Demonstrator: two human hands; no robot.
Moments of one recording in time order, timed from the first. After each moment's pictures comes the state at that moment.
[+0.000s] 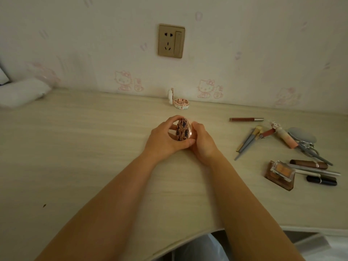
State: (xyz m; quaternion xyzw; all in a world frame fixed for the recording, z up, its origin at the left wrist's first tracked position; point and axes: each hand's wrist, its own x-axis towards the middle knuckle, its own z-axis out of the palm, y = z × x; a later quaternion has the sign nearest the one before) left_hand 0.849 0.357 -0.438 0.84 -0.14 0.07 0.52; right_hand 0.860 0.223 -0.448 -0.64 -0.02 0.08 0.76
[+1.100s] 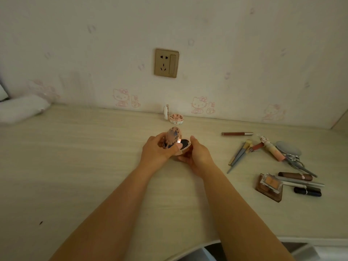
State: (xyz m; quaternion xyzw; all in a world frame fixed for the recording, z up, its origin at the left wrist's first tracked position) left_hand 0.858 0.357 -0.438 0.82 -0.03 0.07 0.57; right_hand 0.856 0.224 -0.433 -0.63 0.12 0.03 0.77
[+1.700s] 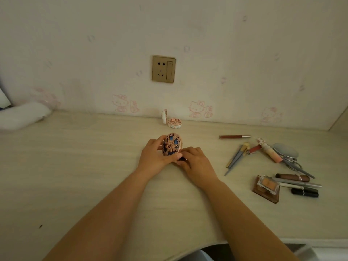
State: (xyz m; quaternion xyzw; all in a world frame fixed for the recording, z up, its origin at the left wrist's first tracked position) left_hand 0.858 0.360 -0.441 0.85 -0.10 0.09 0.51; right_hand 0.837 0.202 -0.455 -0.95 -0.16 -0.17 0.22
